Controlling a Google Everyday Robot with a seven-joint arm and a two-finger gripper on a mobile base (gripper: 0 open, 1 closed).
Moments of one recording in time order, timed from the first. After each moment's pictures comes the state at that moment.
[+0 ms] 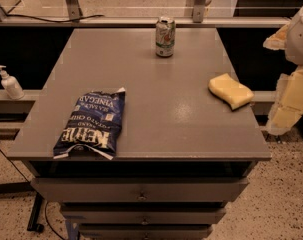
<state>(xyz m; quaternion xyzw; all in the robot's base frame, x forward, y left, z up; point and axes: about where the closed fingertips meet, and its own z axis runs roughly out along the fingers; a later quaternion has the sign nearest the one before) 0.438 -0.216 0.977 -0.60 0.78 -0.04 0.16</state>
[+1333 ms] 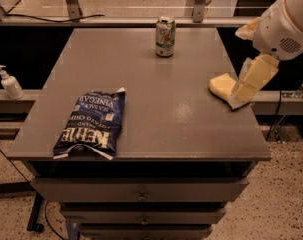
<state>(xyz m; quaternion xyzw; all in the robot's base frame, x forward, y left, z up) 0.520 -0.190 0.957 -0.59 0.76 0.02 0.26</state>
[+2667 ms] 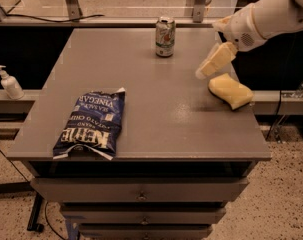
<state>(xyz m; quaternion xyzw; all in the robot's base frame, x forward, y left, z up) 0.650 -0.161 0.923 -0.54 0.74 0.11 0.38</state>
